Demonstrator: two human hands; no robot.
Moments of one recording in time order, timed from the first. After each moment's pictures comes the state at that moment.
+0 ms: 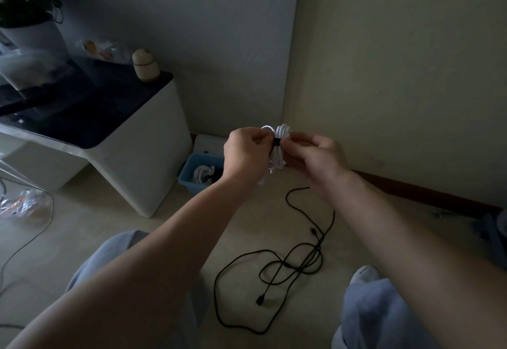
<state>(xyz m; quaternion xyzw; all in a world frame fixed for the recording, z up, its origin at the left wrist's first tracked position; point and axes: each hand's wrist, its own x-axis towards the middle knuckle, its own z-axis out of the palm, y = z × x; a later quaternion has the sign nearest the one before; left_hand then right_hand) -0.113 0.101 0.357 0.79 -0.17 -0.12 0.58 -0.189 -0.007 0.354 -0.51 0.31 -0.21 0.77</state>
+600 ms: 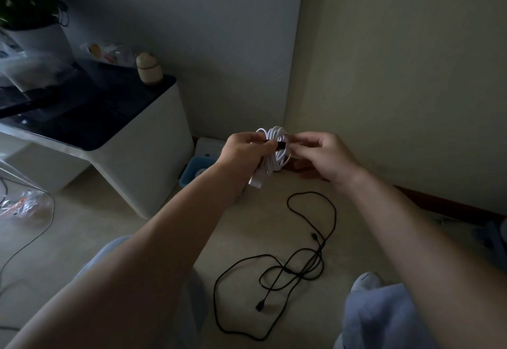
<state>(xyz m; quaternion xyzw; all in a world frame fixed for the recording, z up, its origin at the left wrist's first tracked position) -0.090 0.102 0.351 0.69 -0.11 -0.27 0.66 -0.192 -0.034 0.359 -0.74 0.26 -0.12 0.61</state>
